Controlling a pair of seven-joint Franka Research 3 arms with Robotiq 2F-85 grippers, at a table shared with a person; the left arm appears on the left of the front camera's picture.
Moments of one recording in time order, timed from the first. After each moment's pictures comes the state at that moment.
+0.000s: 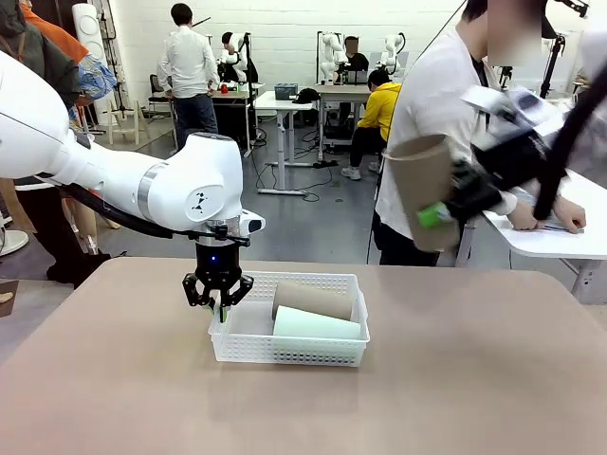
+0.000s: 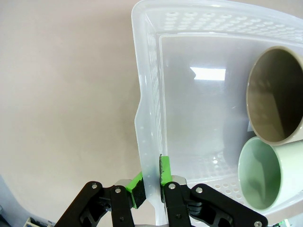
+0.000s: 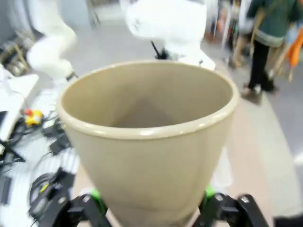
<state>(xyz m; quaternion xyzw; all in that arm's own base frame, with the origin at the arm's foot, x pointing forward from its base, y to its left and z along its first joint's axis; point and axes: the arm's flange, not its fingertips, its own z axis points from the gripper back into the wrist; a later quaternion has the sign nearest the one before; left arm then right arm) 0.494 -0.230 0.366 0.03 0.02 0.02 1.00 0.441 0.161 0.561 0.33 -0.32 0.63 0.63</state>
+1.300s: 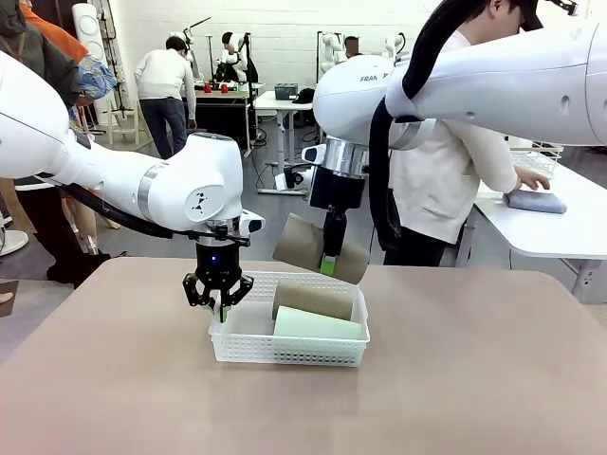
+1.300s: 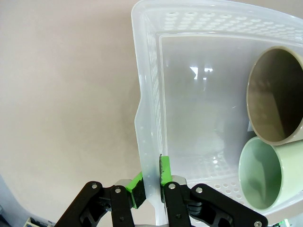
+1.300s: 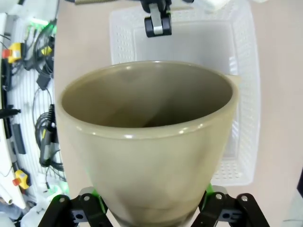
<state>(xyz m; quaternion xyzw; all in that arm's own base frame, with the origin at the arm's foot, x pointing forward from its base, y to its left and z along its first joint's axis) 0.494 -0.230 0.366 0.03 0.02 0.02 1.00 0.527 0.377 0.473 0.14 0.02 0.69 0.71</state>
